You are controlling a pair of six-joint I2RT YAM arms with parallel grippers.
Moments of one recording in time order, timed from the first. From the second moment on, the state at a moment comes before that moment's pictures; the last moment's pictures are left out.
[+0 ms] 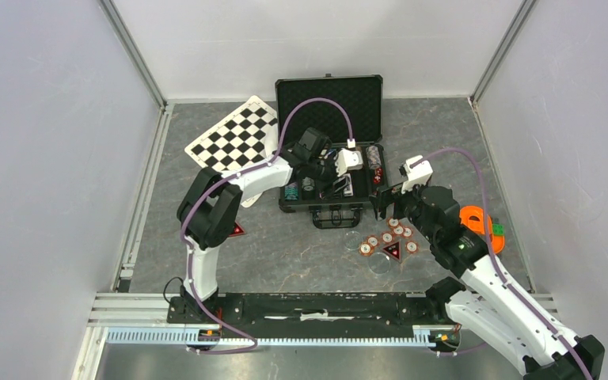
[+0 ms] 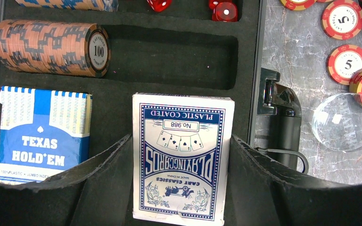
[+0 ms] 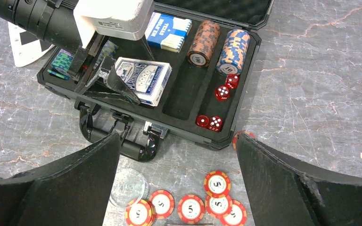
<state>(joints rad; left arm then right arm) -0.68 2.00 1.44 -0.25 0.52 0.57 0.54 0.69 0.57 -0.19 0.12 0.09</state>
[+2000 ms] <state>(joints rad) -0.48 1.17 0.64 0.08 0.07 -0.39 0.51 1.36 0.80 -0.08 0.02 0.24</state>
